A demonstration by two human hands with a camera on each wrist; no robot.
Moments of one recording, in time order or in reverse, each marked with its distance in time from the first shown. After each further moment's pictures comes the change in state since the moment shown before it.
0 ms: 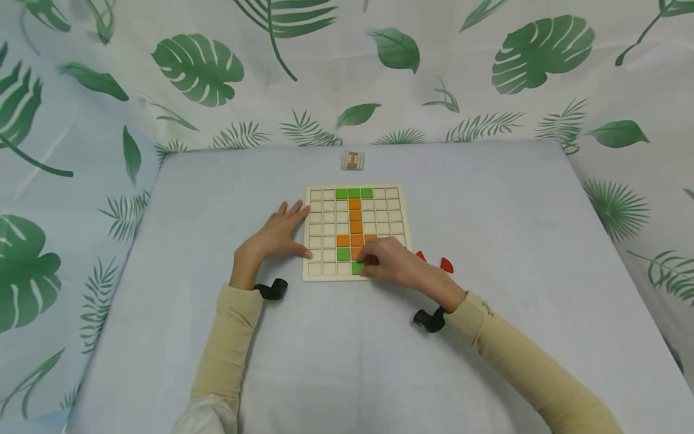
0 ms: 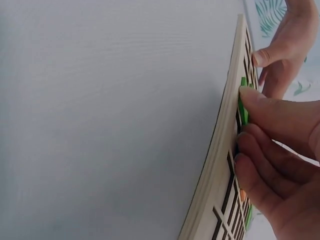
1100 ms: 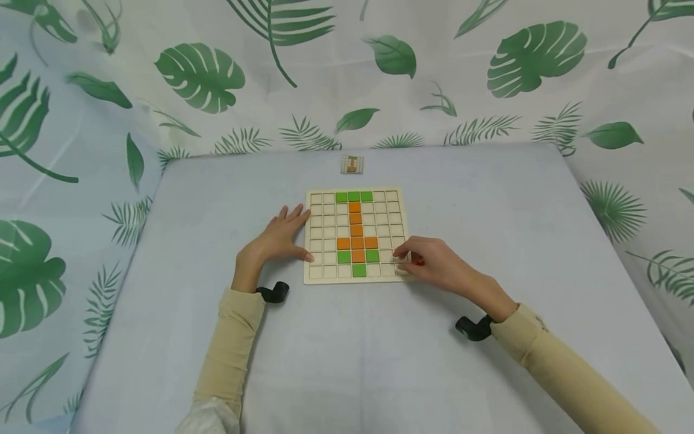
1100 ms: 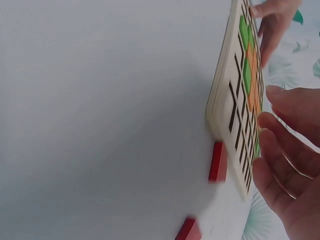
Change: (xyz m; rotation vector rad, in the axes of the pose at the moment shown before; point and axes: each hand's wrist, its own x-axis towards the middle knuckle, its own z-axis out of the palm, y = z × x) left_hand -0.006 0.004 0.000 0.009 0.004 -0.001; right_hand -0.060 0.027 -0.029 -0.009 0.157 0.040
